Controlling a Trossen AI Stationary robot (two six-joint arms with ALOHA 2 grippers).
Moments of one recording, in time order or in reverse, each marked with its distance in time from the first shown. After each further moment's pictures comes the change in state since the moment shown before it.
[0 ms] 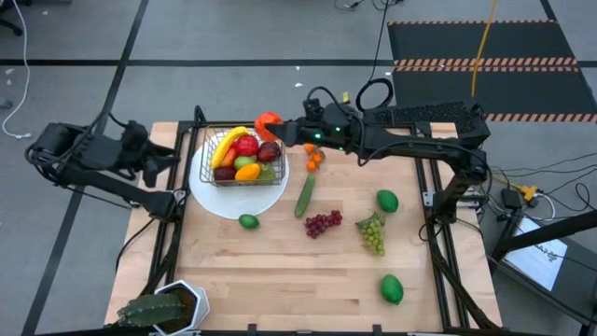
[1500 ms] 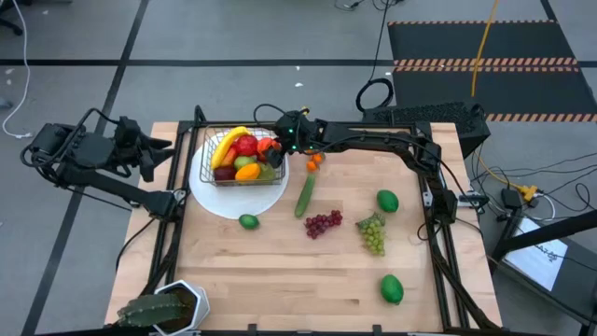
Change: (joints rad) left arm 0.000 -0.044 -0.019 0.042 -0.107 0.034; right arm -0.102 0.369 0.189 -0.375 -0.100 -0.513
